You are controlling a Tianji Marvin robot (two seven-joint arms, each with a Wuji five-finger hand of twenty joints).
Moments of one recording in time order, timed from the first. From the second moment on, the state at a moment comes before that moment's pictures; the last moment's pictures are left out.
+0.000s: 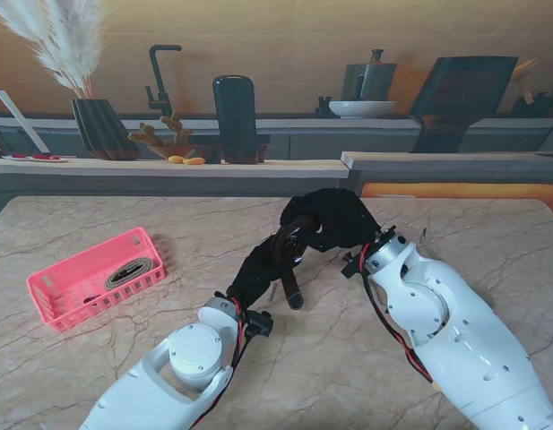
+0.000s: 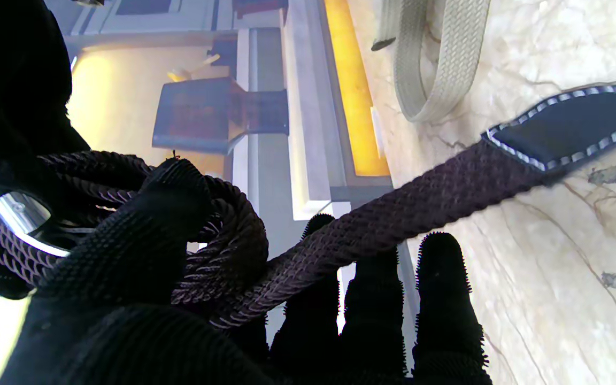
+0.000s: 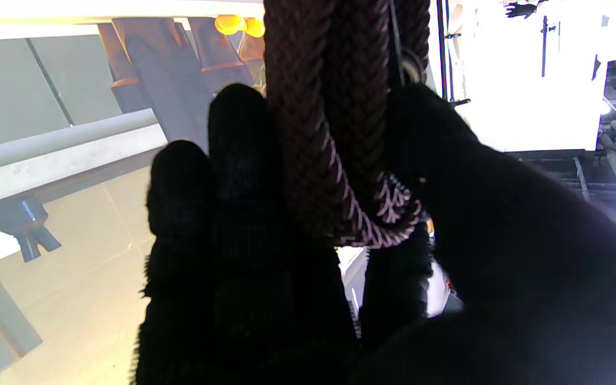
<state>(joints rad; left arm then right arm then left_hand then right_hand) 1.42 -1.29 -0.89 -1.48 -0.21 -0.10 0.24 -1.35 -1.12 1.17 -1.60 -0.81 -0.49 -0.24 0.79 -0.39 0.45 -0.08 0.41 -0.01 0.54 0.43 0.57 0.16 0.36 0.39 0.49 0.21 0.38 0.49 0.13 0.26 0.81 0.49 0.71 -0.83 1.01 -0.23 0.85 -0.24 0.83 0.17 1.15 0.13 0.39 0.38 1.20 0.08 0.61 0.73 0.83 0.14 1.08 0.75</state>
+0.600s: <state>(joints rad) 1.38 -1.34 -0.85 -1.42 -0.33 -0.05 0.27 -1.35 -1.14 1.15 -1.59 -0.79 -0.44 -0.35 0.80 -0.39 0.53 -0.08 0.32 0.01 0.51 0.40 0.54 0.15 0.37 0.39 0.48 0.20 0.38 0.49 0.12 0.23 0.82 0.47 0.71 -0.83 1.01 -0.23 0.85 -0.25 0.83 0.19 1.15 0.13 0.39 0.39 1.20 0.07 0.62 0.73 0.83 0.14 1.08 0.75</state>
